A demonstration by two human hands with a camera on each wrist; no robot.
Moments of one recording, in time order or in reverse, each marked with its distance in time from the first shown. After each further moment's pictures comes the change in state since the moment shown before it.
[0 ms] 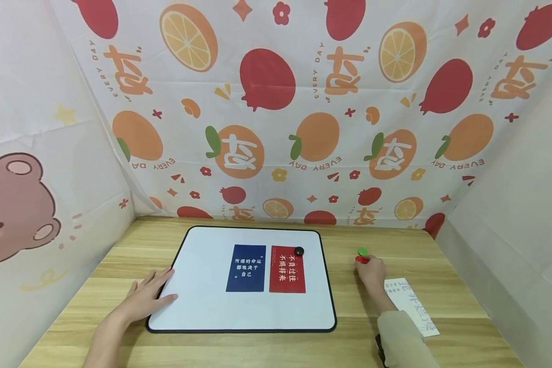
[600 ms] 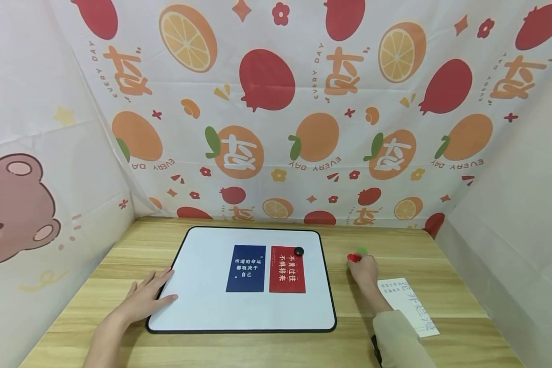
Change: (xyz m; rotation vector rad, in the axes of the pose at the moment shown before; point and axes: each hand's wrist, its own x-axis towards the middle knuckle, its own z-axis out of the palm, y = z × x) left_hand 0.000 0.000 0.000 0.000 0.002 0.005; right_hand -0.005 -0.021 0.006 0.024 -0.049 0.007
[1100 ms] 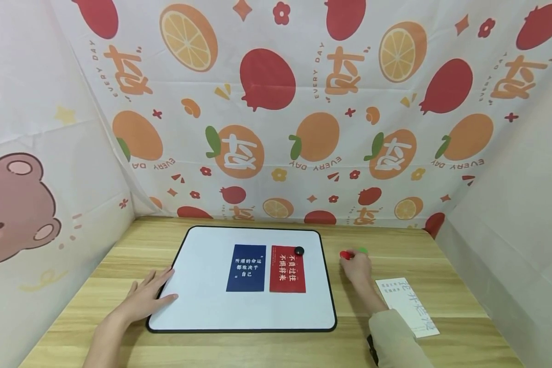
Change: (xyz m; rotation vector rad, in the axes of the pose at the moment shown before) left_hand 0.001 0.001 0.000 0.008 0.005 0.009; right_hand -0.003 -0.014 0.008 0.049 0.006 -0.053
